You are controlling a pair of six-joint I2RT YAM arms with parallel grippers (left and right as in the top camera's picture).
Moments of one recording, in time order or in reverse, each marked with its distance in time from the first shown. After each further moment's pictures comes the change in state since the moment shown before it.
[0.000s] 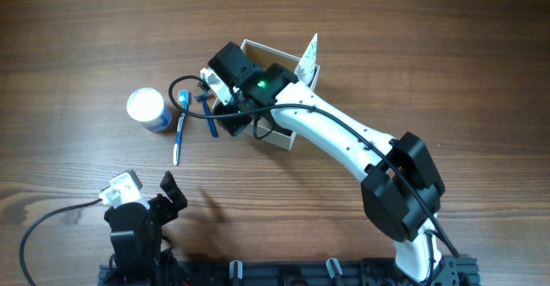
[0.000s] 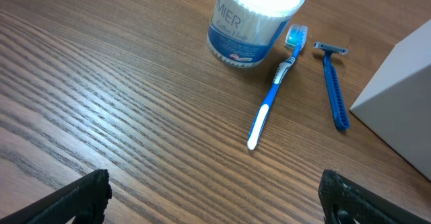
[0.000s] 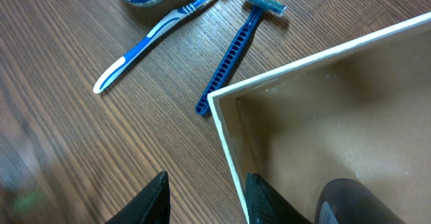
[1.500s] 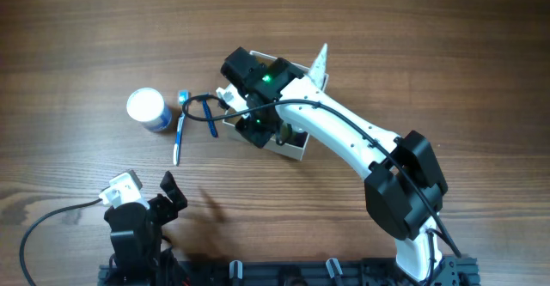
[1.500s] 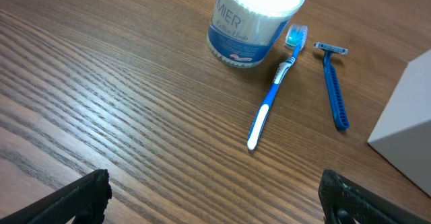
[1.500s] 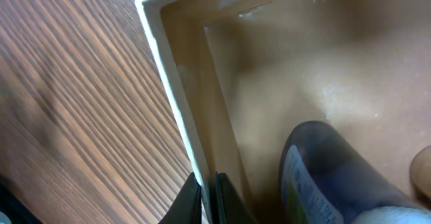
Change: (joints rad) left arm 0.000 0.000 0.000 0.000 0.000 0.000; right arm -0.027 0.000 0.013 -0.313 0.063 -0.176
